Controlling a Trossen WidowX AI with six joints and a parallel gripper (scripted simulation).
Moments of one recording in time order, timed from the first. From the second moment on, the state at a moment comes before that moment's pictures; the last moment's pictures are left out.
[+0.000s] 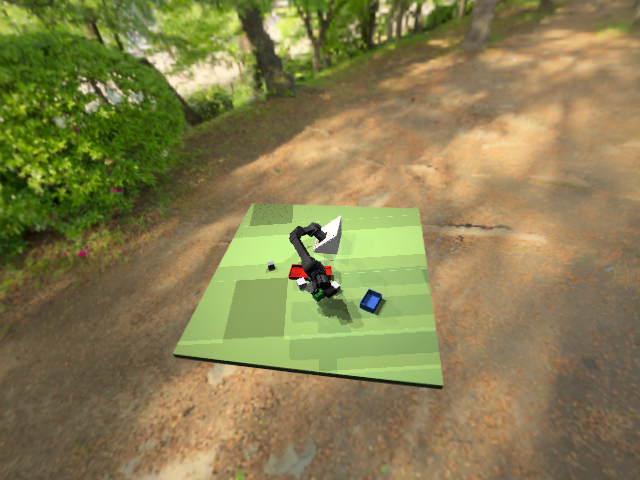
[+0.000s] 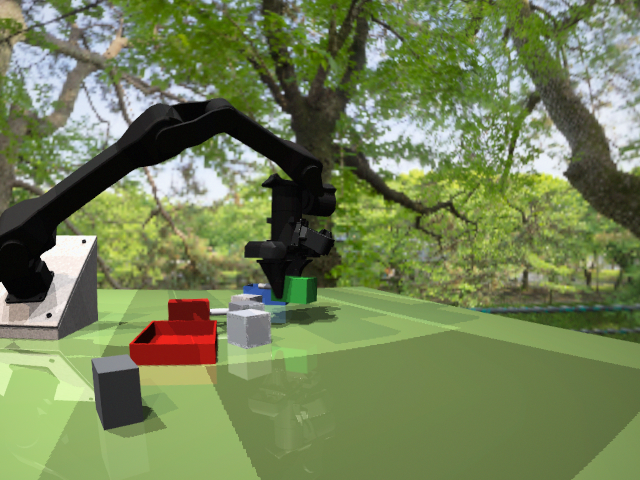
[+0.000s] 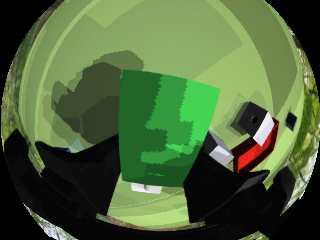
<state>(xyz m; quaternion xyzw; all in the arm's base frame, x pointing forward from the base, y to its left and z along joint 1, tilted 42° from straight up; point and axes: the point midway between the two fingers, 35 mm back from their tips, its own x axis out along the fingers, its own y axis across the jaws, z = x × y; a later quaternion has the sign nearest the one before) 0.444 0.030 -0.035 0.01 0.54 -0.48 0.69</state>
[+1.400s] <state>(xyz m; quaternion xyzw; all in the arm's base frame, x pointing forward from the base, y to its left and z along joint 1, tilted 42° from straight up) 0.440 0.008 -0.065 0.00 0.54 -0.48 0.69</state>
